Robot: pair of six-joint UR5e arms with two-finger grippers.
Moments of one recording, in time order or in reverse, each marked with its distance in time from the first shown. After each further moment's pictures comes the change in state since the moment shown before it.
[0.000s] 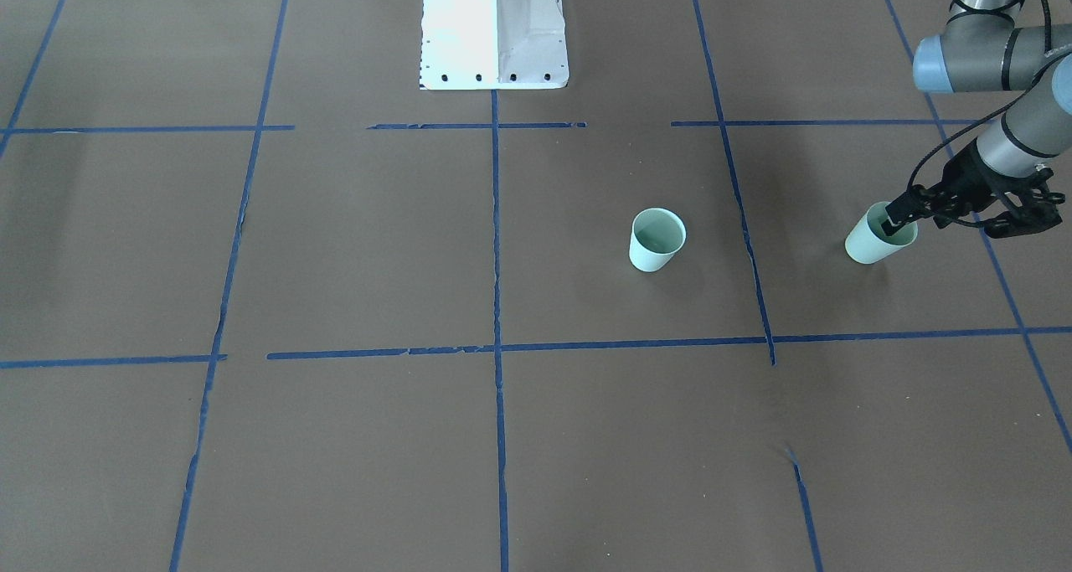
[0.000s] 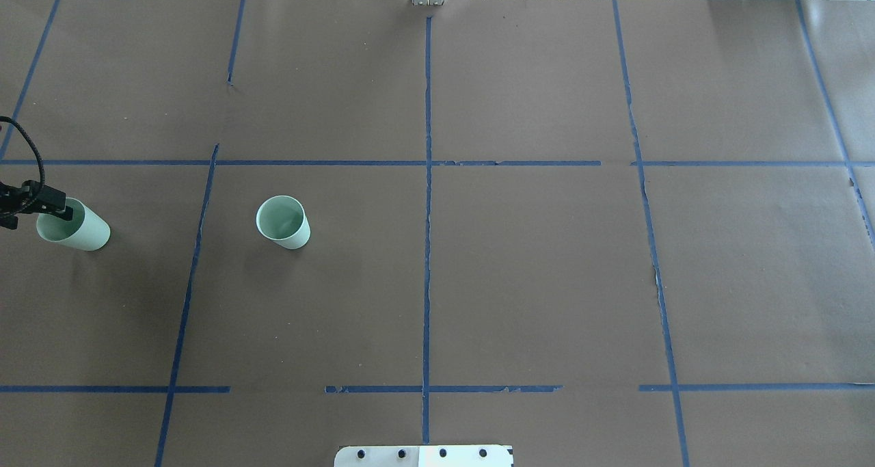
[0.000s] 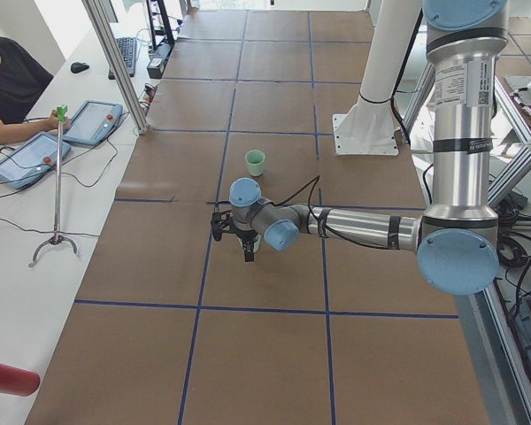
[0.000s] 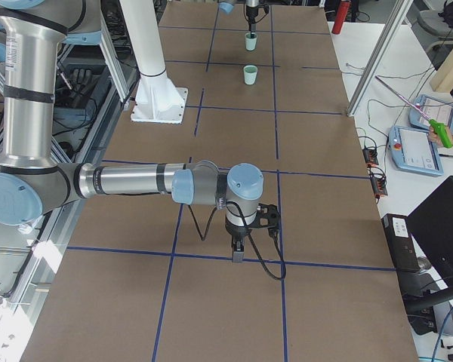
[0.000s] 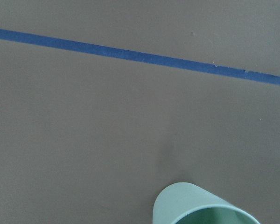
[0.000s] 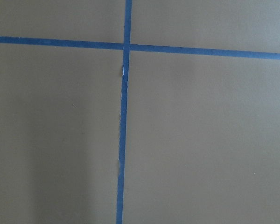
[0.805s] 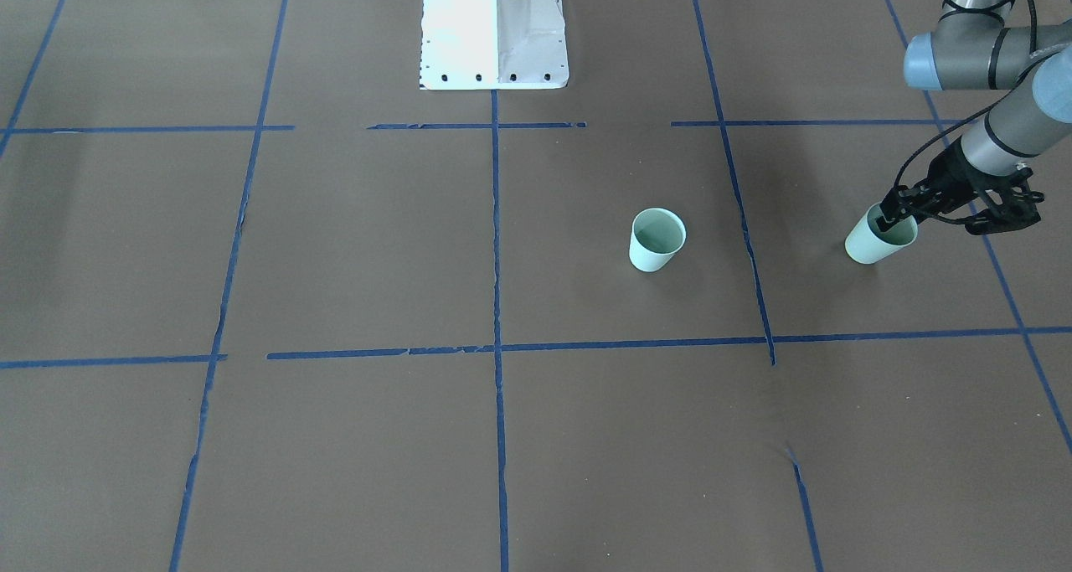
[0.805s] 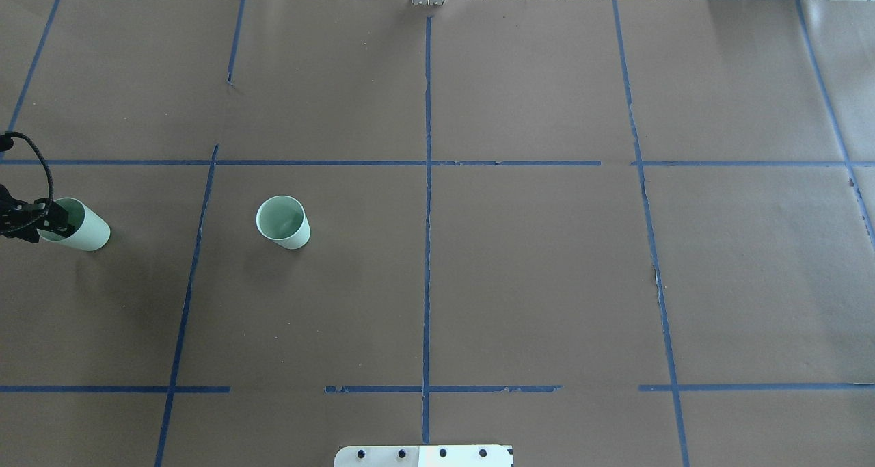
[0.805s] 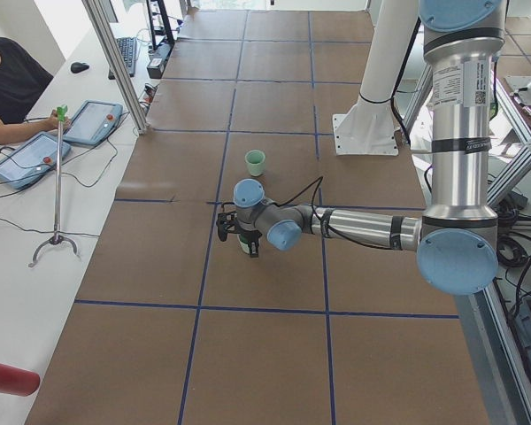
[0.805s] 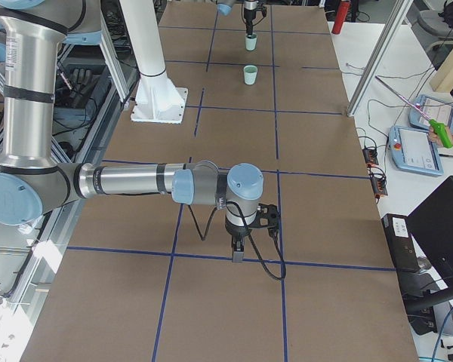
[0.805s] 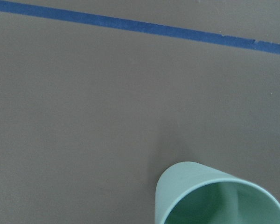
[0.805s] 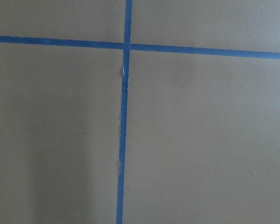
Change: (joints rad) left arm 0.033 0.009 -0.004 0.000 0.000 -0.007; right arm -0.001 -0.001 0.000 0.000 0.000 0.000
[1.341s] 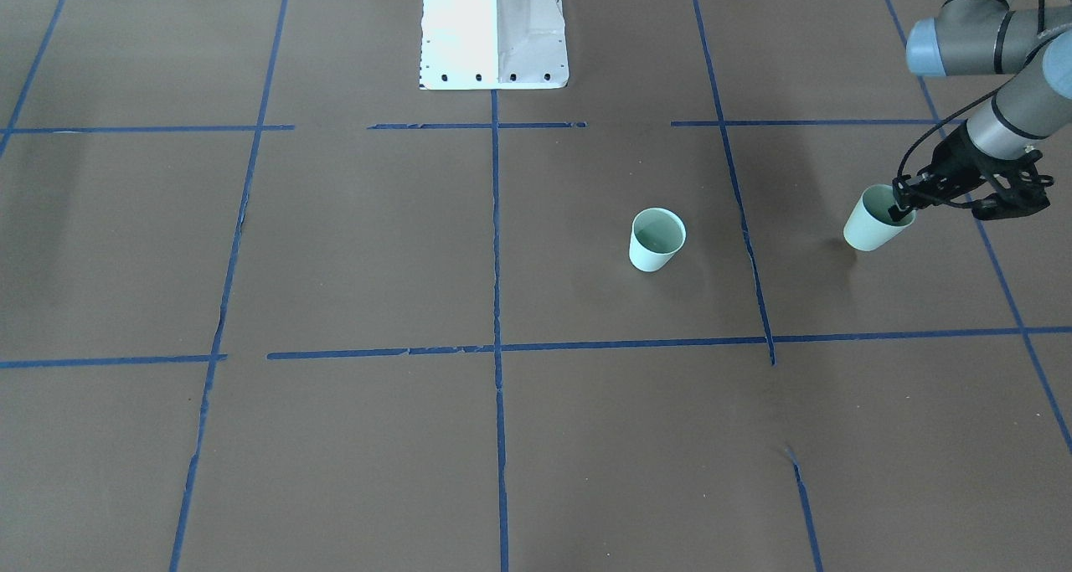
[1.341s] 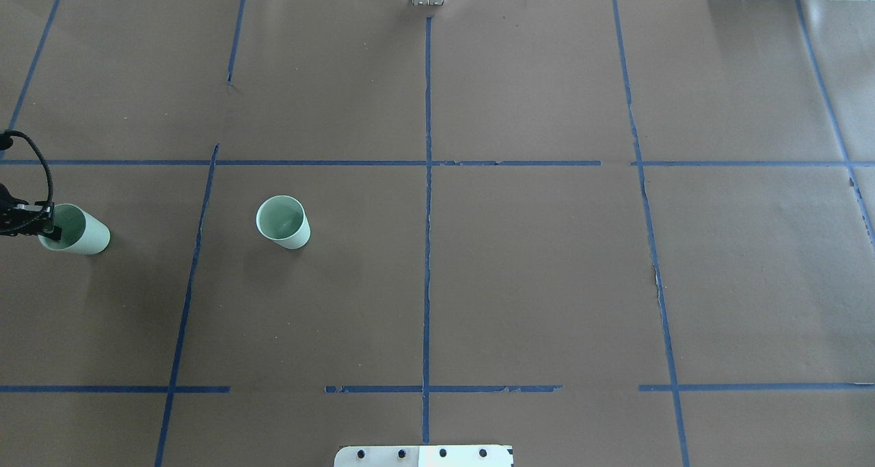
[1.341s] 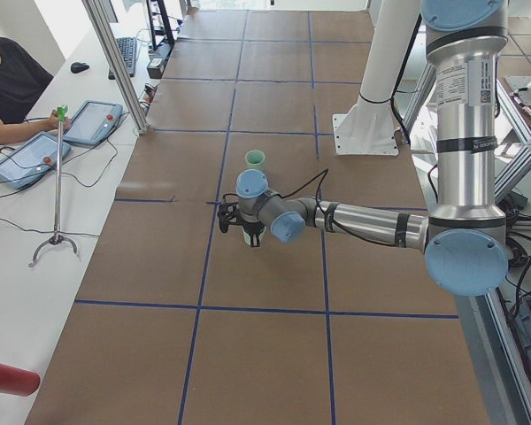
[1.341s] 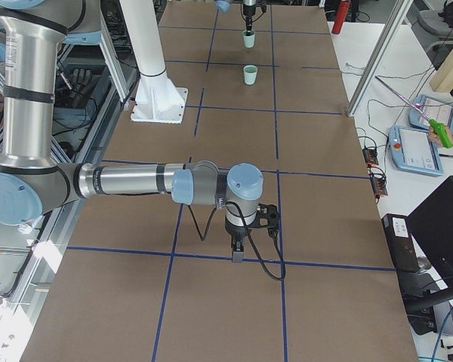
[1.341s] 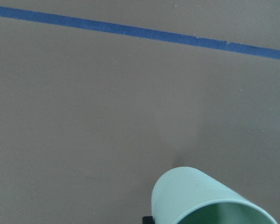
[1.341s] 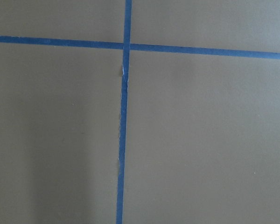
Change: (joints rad) left arm -0.031 0.044 -0.151 0.087 -0.017 0.002; right arm 0.000 0.000 0.000 0.000 0.000 0.000
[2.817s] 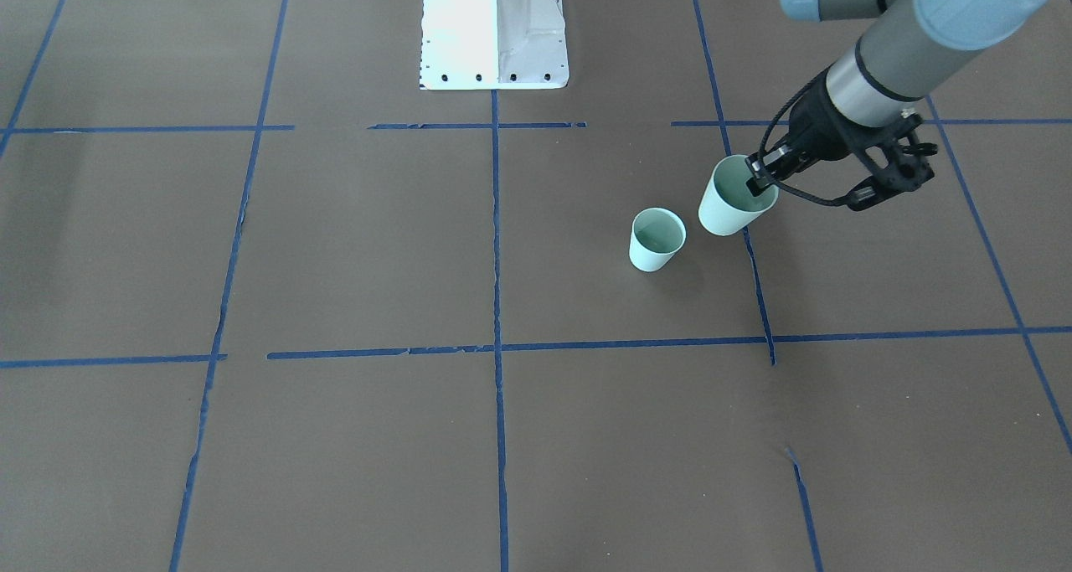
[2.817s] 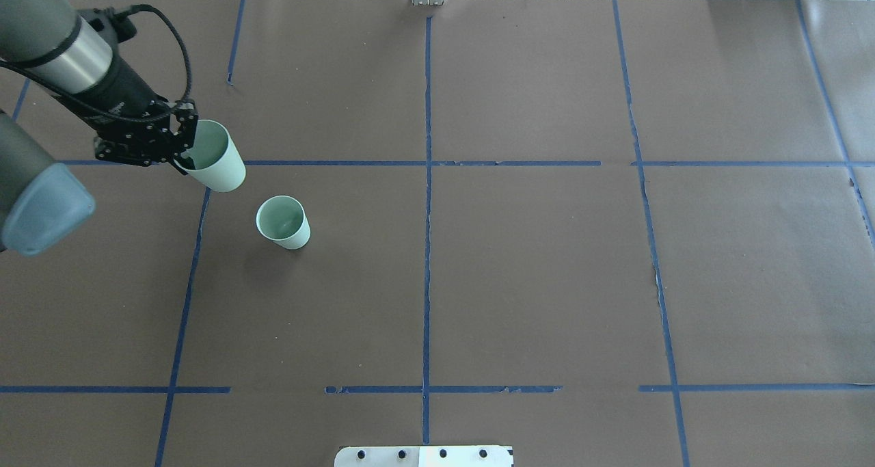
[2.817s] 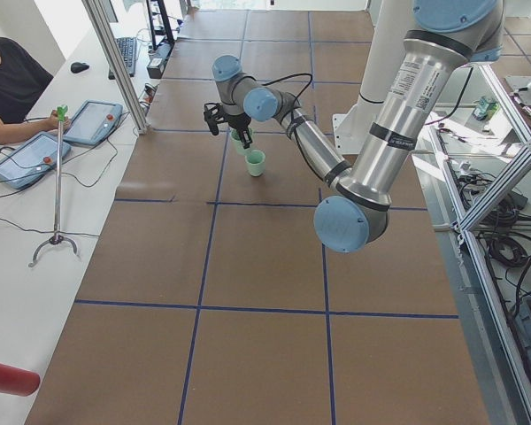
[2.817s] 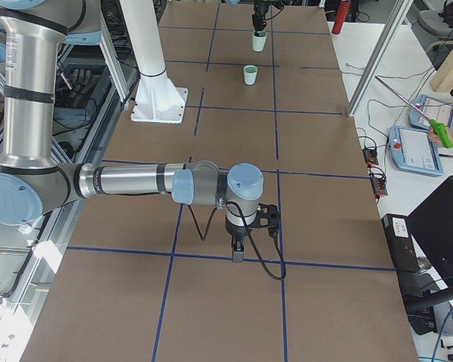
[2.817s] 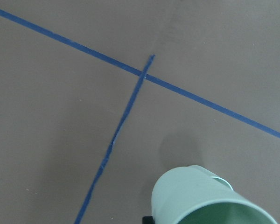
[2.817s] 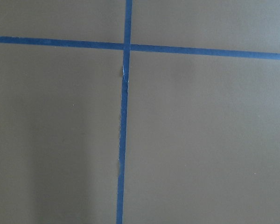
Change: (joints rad) left arm 0.100 -0.550 -0.116 0.647 -0.080 -0.361; right arm 0.000 0.001 0.000 0.000 0.000 0.000
